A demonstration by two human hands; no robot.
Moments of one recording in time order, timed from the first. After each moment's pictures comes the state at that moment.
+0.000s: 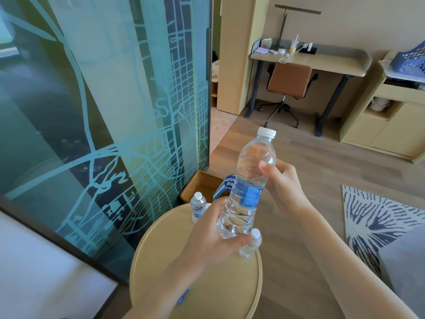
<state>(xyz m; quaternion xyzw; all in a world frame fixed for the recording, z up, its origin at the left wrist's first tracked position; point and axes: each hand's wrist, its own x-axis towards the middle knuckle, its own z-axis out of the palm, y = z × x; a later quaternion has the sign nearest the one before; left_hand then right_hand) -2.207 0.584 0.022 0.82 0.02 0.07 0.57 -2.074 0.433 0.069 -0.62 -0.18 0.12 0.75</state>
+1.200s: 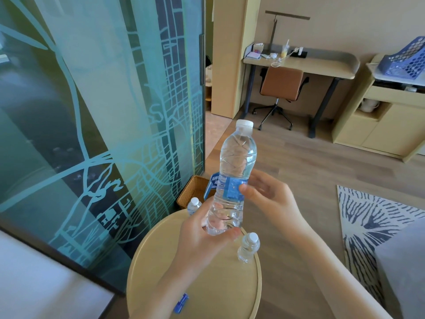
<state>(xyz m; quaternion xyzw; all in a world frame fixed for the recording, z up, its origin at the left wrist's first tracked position) -2.209 0.593 0.032 0.77 0.05 0.10 0.63 -2.113 0.431 0.071 -0.71 -0.23 0.08 0.66</state>
